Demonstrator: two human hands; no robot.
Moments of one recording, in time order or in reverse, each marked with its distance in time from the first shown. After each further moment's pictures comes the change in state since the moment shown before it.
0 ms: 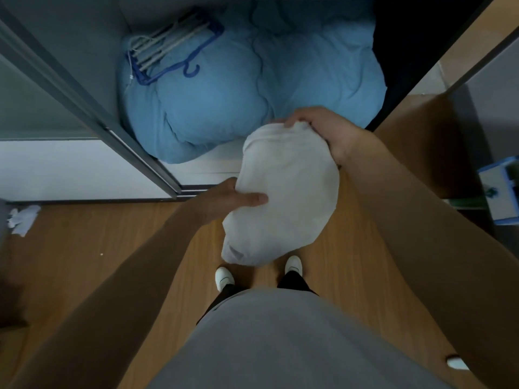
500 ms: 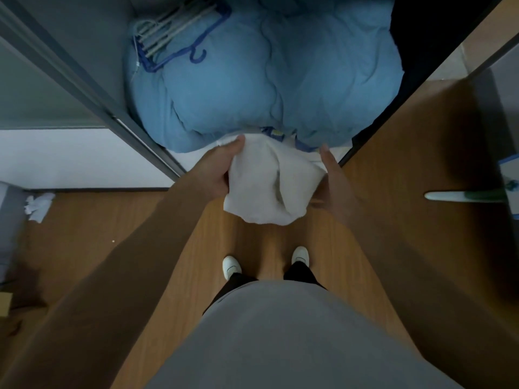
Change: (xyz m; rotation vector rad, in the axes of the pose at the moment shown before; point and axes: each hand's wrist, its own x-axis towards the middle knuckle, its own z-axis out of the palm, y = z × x) left_hand 0.012 0.025 -0.012 -0.585 0.387 -0.057; right_hand 0.012 0.132 -0.011 0.285 0.160 0.064
